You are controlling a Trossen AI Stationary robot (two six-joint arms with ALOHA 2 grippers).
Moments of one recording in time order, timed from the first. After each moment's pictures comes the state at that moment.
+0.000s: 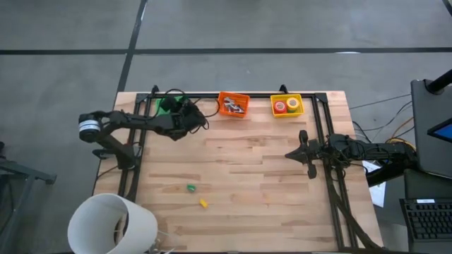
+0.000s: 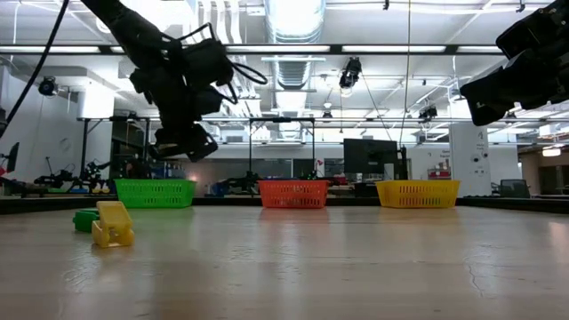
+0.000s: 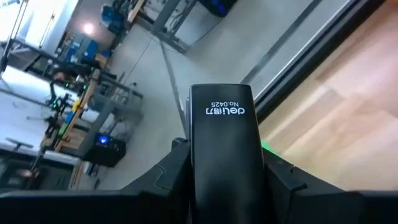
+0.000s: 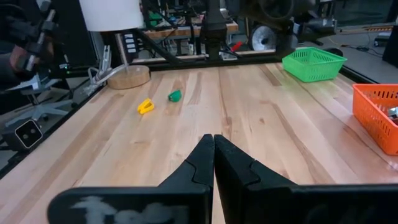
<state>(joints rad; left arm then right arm) 0.33 1.48 0.80 -0.25 -1.13 -0.04 0.01 0.08 0.06 -0.12 -0.08 0.12</state>
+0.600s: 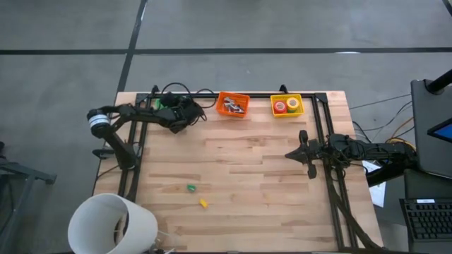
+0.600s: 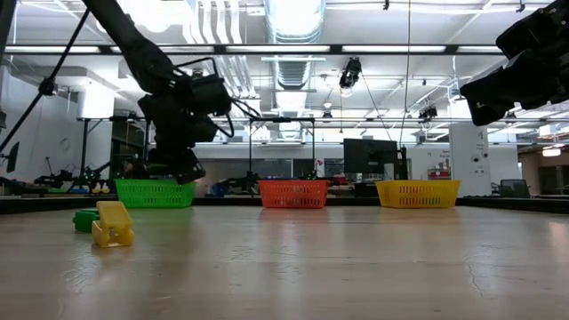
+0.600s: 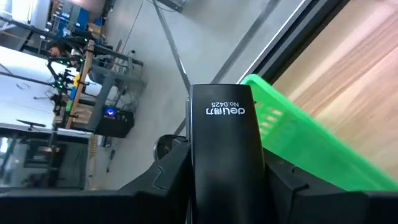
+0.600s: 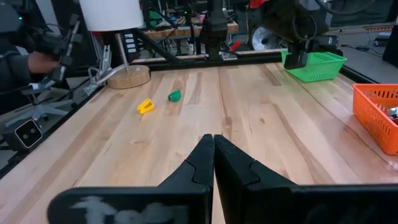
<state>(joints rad) 0.50 1.60 0.80 -0.24 -1.04 0.04 0.01 0.08 0.06 -0.12 -0.08 0.12</state>
